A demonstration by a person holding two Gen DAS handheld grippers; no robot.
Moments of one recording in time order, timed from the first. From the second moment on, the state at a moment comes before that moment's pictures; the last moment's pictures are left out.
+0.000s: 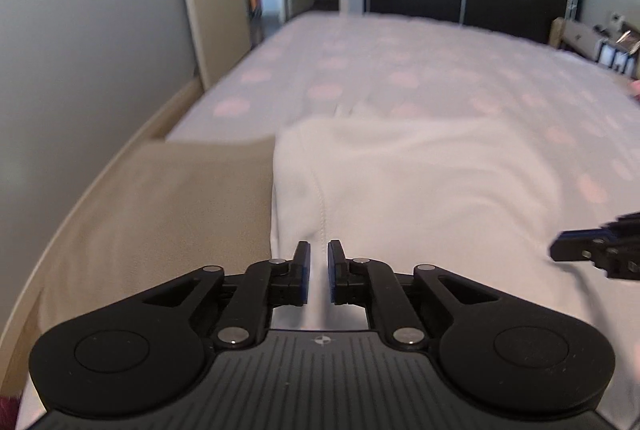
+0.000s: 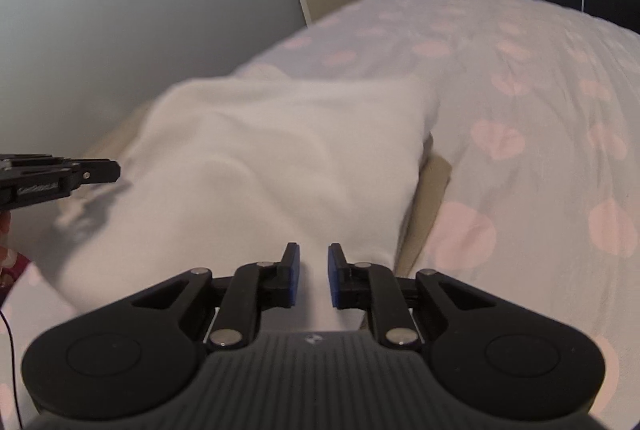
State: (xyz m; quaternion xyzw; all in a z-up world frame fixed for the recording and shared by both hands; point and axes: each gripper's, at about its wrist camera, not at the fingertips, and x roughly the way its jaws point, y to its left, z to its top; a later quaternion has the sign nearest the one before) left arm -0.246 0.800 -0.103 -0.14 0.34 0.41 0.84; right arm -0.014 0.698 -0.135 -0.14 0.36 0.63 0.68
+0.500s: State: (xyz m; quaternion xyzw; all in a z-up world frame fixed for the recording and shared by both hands) left arm -0.268 0.770 -0.164 -0.16 0.39 0.39 0.82; right arm -0.077 0.659 -0.167 -0.21 0.33 0.64 0.67
